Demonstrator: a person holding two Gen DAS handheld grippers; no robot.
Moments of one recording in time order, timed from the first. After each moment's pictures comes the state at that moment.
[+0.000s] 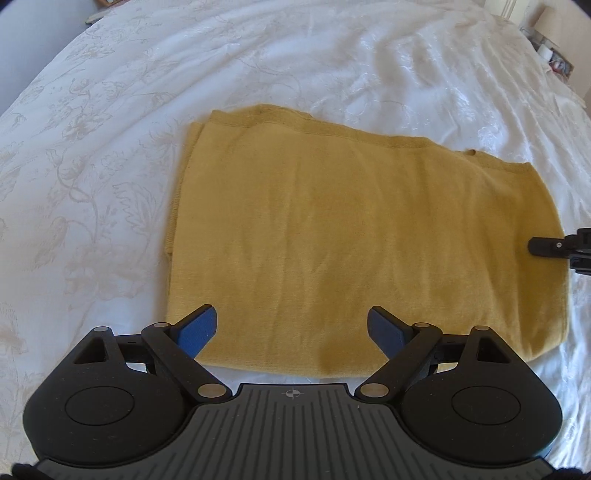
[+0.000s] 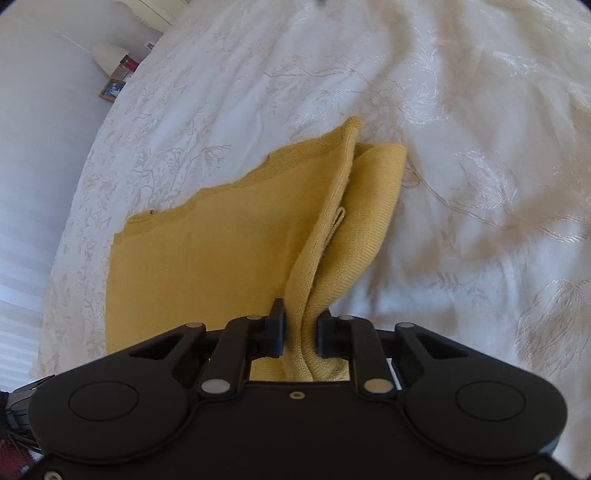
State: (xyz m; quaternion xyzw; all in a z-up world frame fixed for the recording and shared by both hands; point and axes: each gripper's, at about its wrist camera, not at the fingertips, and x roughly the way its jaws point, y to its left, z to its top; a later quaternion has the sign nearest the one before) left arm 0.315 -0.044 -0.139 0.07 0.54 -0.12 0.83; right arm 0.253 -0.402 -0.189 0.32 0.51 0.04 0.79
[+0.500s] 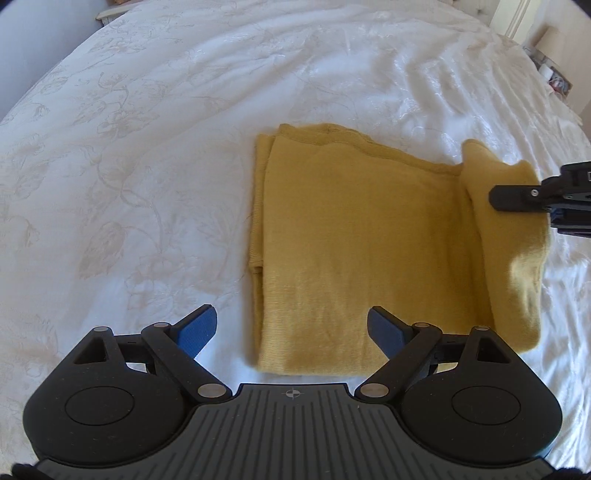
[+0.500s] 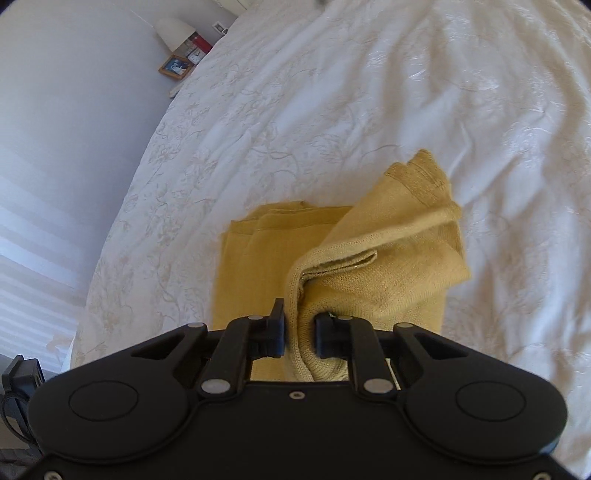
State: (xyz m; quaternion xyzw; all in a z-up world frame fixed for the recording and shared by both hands) left arm 0.330 0.035 -0.126 0.05 0.53 -0.13 0.84; right arm 0.316 -0.254 -0.135 0.30 0.50 0.12 0.81
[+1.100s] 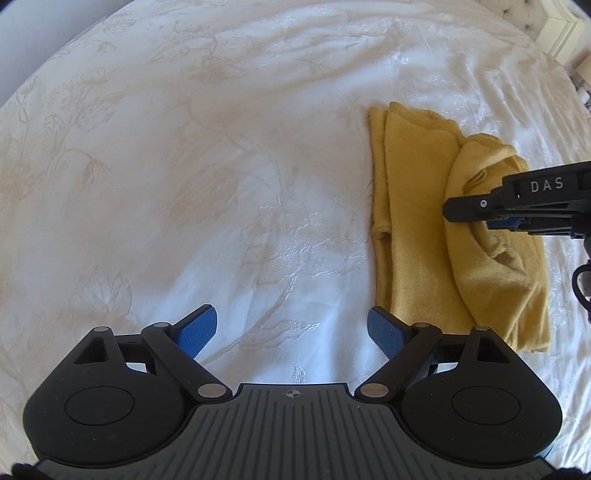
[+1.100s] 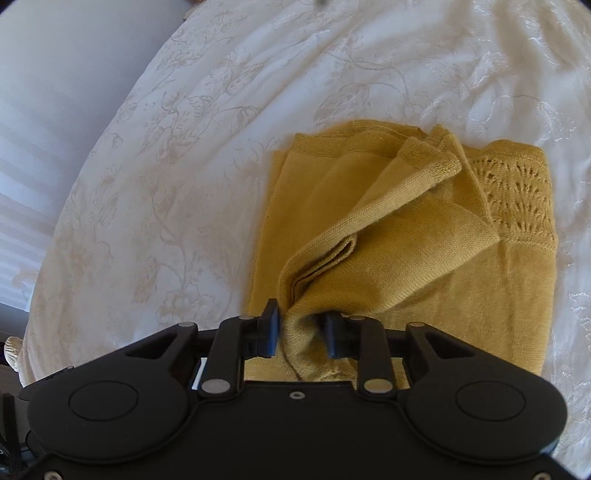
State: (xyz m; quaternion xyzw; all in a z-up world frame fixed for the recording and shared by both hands) left arm 0.336 0.121 -0.145 0.01 0.56 -0.08 0.82; right arm 0.352 -0.123 -0.171 0.21 0.56 0.15 0.79
